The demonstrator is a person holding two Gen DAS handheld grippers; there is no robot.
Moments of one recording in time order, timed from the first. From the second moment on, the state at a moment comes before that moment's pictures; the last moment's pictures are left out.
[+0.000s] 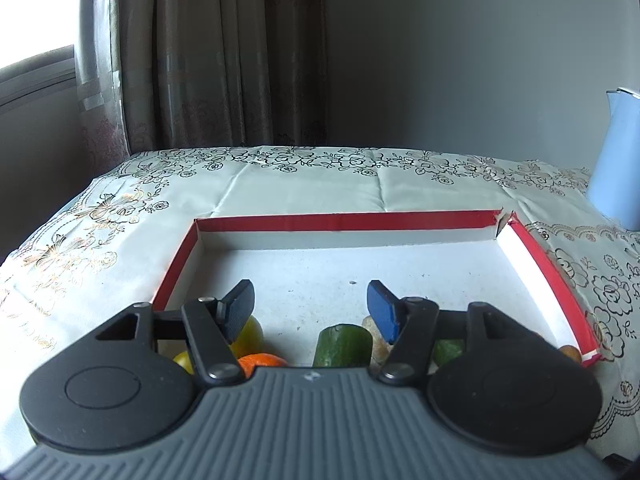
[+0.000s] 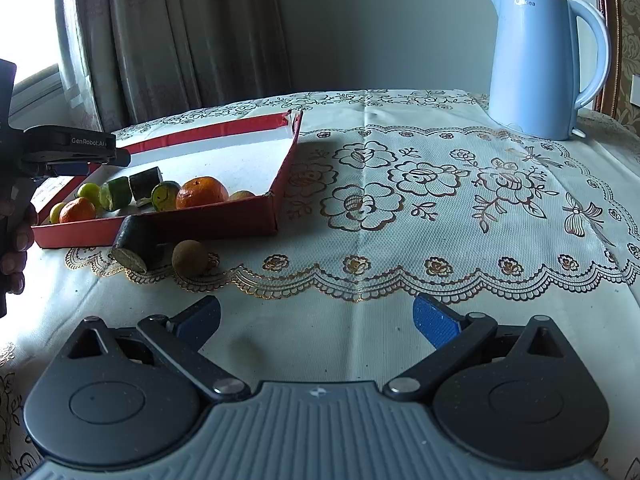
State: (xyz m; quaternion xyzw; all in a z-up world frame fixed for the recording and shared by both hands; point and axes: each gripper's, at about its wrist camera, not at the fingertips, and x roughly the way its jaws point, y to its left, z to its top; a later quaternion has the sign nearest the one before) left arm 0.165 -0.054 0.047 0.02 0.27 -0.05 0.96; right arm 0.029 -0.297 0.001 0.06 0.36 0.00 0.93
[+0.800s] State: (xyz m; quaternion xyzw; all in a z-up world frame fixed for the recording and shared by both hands) left arm 0.051 0.028 0.006 0.01 0.32 0.00 0.95; right arm 0.032 -0.283 -0.001 0.01 0.38 -0.01 0.93
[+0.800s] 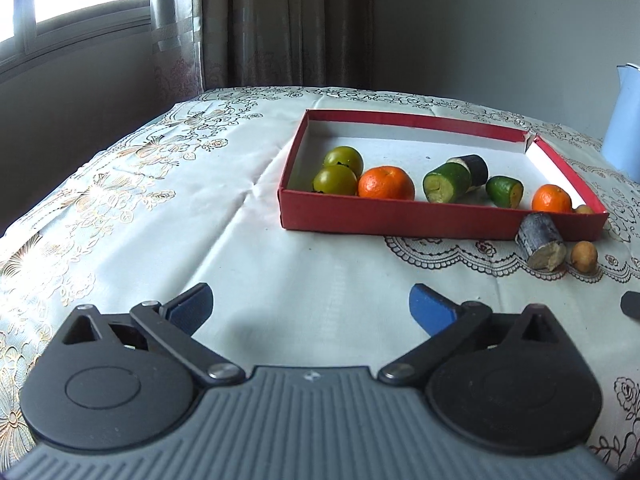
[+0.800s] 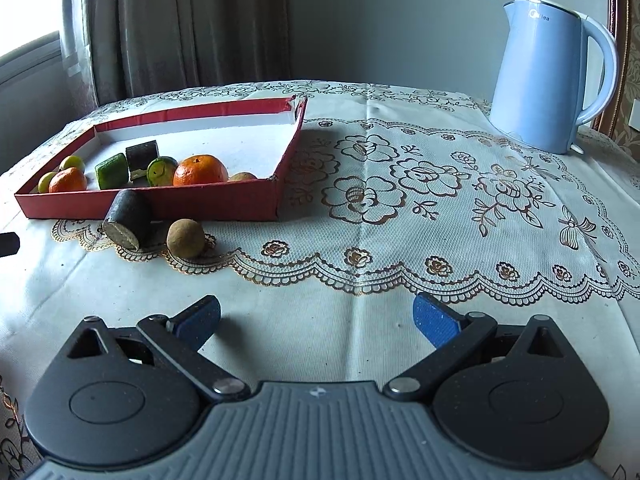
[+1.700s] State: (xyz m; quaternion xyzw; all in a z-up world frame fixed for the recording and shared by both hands) left arm 0.053 0.032 0.001 -0.01 0.33 0.00 0.94; right arm 0.046 -0.233 0.014 -0.07 0.33 0.10 0.94
